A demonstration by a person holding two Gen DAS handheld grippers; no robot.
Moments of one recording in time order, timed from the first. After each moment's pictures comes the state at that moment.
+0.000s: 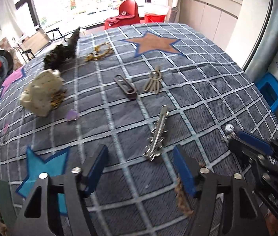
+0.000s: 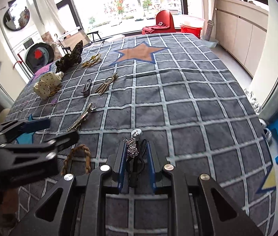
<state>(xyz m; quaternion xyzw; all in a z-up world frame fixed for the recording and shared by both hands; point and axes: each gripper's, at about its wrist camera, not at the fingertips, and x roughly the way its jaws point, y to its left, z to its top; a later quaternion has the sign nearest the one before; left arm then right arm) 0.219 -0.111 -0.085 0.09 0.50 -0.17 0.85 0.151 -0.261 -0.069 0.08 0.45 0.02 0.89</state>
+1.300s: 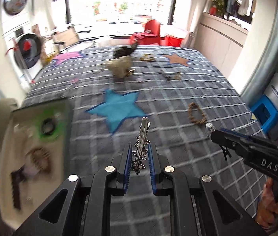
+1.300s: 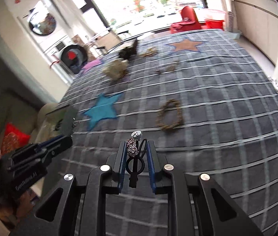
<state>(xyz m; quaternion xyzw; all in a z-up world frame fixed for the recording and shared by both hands) 0.048 0.038 -0.011 0.01 0.44 -0.11 0.89 0.051 -0.155 -0.019 0.14 0.45 0.14 0.87</state>
